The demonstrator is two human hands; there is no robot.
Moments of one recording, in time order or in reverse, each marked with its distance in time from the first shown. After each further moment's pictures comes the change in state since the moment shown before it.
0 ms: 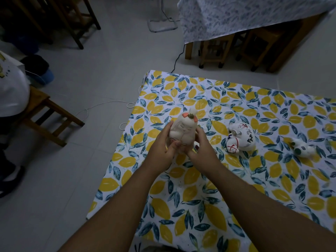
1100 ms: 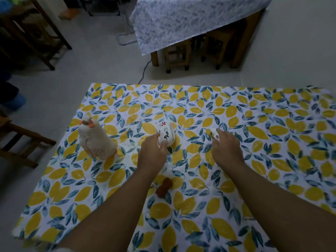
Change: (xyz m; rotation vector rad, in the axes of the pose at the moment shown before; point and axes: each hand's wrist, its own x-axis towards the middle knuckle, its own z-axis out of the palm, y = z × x) left_hand 0.033 0.082 0.257 0.533 0.155 -0.162; right_hand -0.054 0.127 -0.322 -0.713 0.335 0.359
